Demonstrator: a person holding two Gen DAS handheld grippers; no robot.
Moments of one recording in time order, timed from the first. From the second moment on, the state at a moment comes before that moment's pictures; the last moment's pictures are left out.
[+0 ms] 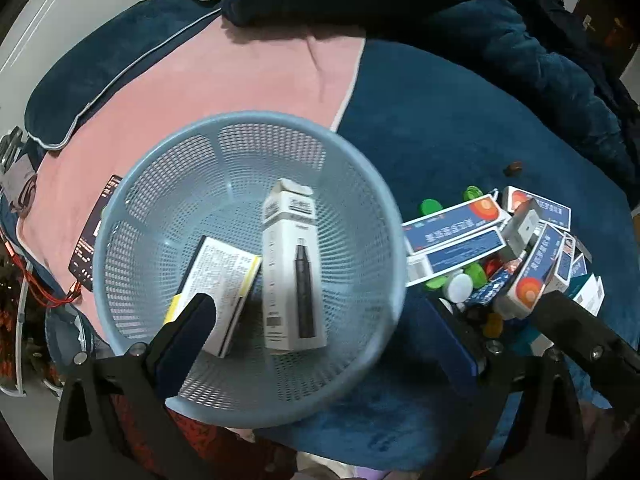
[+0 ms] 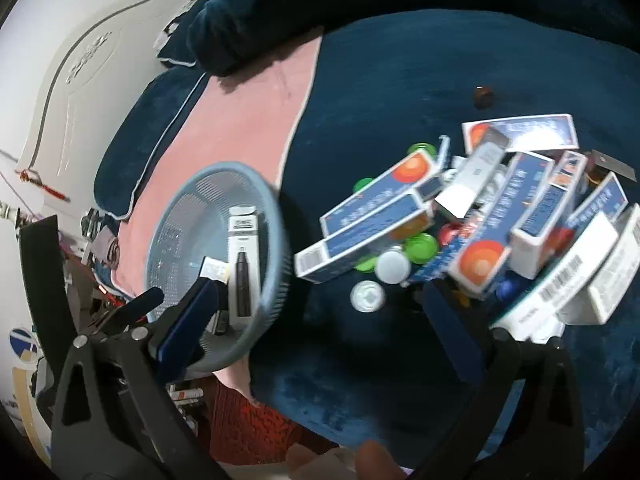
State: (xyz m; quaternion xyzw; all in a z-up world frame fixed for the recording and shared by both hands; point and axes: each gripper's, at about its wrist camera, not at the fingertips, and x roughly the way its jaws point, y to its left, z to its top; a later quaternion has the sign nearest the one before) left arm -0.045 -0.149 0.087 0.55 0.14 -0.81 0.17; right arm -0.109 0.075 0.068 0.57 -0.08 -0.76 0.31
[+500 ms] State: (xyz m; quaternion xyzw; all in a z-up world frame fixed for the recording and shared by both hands) left arm -0.085 -0.077 0.087 0.56 0.11 -0.81 0.12; right arm -0.143 0.199 0.068 0.56 -0.14 -0.78 0.23
